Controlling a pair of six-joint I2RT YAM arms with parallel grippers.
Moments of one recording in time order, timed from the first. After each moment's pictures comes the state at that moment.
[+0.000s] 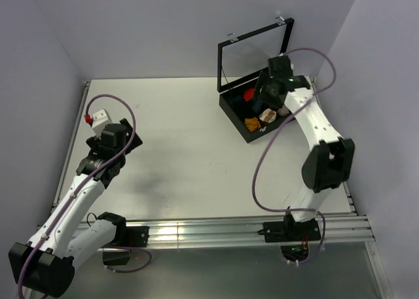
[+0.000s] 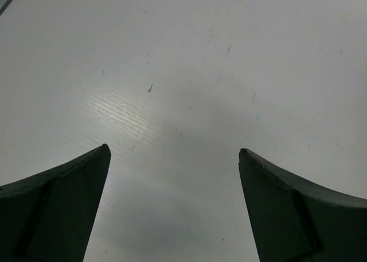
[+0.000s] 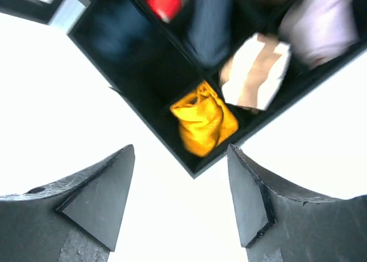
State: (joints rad) left arm -0.31 0.90 0.76 -0.48 -0.55 -0.64; right arm 0.18 1.76 1.66 -0.79 0.11 0.49
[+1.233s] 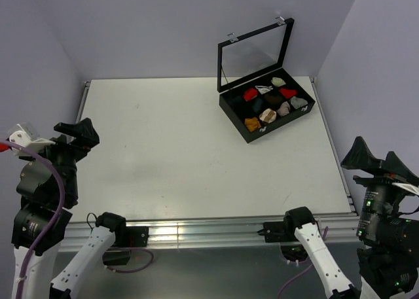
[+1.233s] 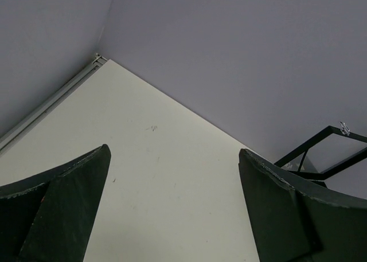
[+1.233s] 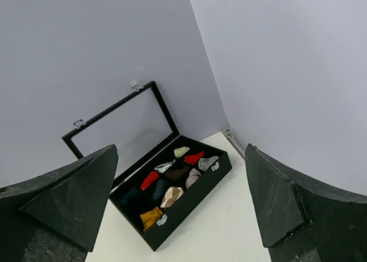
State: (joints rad) left arm -0.31 0.49 1.16 -0.64 -0.60 -0.52; right arm 0.23 0.29 1.29 -0.65 0.59 0.15
